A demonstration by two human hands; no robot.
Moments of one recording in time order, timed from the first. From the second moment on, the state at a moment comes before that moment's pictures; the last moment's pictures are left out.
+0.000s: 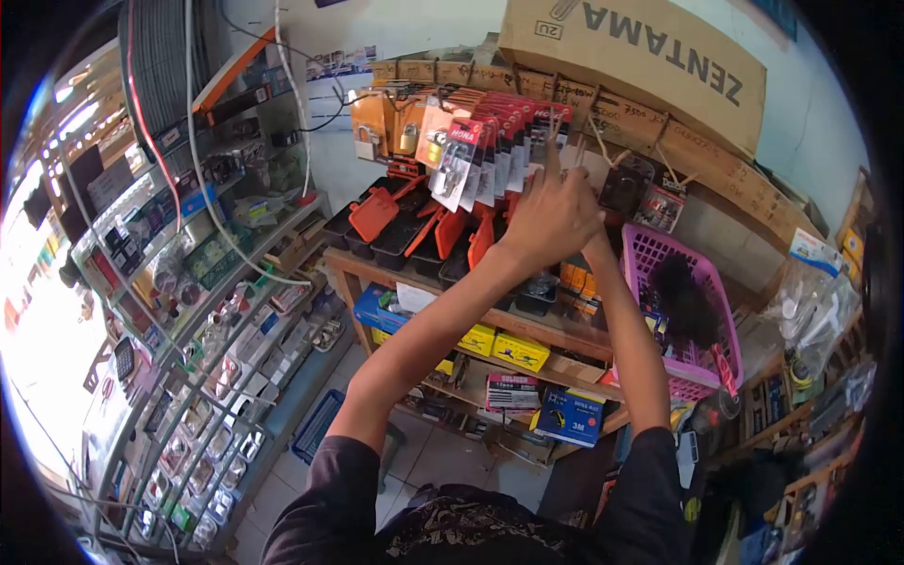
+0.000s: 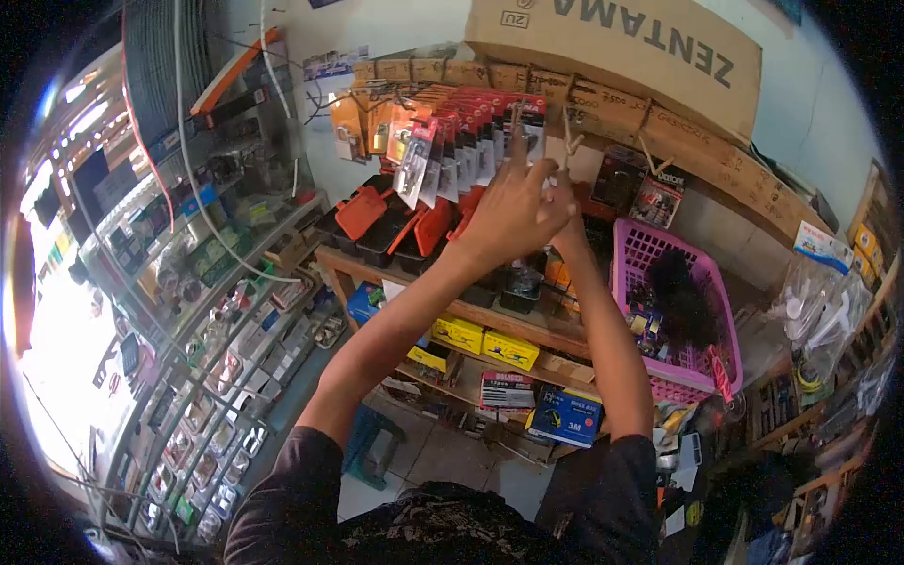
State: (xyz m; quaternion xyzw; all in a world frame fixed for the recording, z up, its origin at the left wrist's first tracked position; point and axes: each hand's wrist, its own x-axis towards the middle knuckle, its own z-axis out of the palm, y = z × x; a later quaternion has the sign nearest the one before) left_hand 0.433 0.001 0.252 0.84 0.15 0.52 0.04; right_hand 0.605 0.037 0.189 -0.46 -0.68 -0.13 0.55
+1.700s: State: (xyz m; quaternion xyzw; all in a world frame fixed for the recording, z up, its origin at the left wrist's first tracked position) left_hand 0.571 -0.053 0.116 0.95 -0.03 0.24 0.18; right_hand 0.886 -0.150 0.123 -0.84 -0.33 0.38 -0.19
